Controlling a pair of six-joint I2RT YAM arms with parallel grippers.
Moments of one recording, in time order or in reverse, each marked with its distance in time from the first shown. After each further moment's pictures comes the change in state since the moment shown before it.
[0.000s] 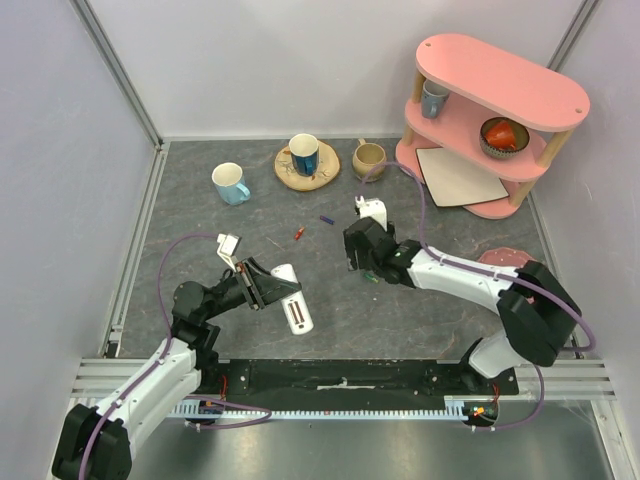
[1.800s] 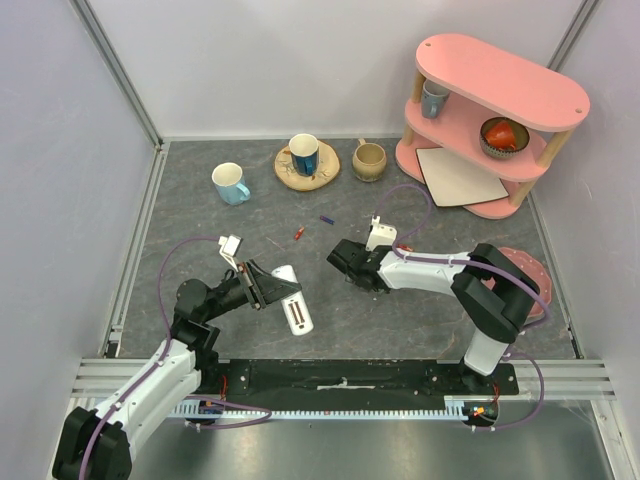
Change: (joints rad) left arm 0.000 -0.020 -0.001 -0.107 -0.027 0.000; right arm 0.100 0.245 0.083 -0.320 0.209 0.779
